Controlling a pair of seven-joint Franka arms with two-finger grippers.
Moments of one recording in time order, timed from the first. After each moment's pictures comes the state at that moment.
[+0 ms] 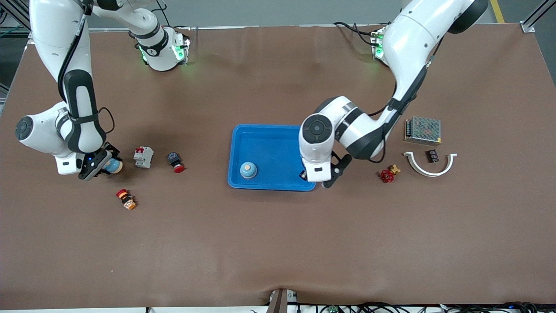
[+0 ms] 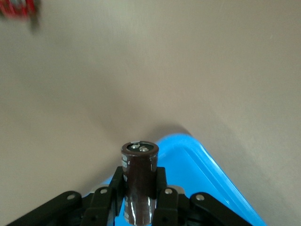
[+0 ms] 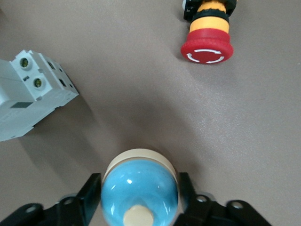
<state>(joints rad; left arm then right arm) -0.28 0.70 -0.44 -1.46 0.37 2.00 -1.60 0.46 0.56 -0.73 -2.18 0.78 2.41 -1.71</state>
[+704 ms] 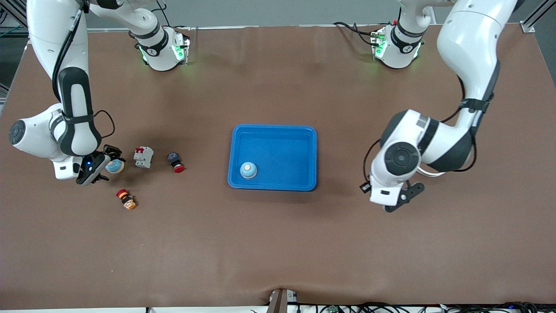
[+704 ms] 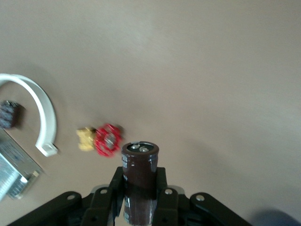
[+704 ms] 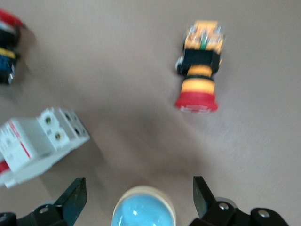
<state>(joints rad) 0.02 0.62 -0.44 -1.52 0.37 1.87 -1.04 0.47 0.54 -0.73 -2.09 0.81 2.31 -1.65</state>
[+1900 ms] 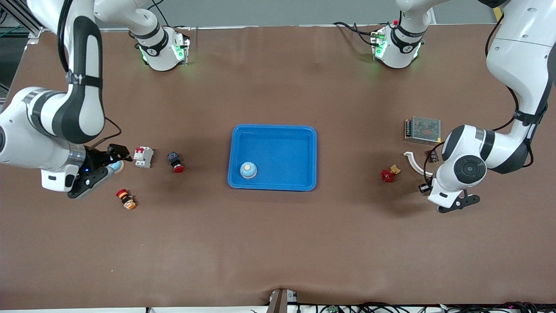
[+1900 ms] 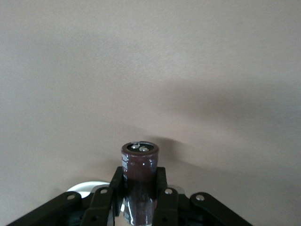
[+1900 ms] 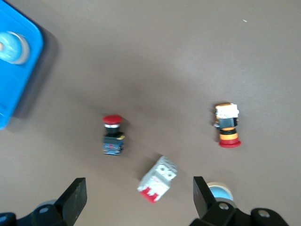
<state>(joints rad) 0.36 0.64 -0.43 -1.81 0.63 2.19 -0.71 0.86 0.45 -0.99 -1.72 0.49 1.78 -0.82</state>
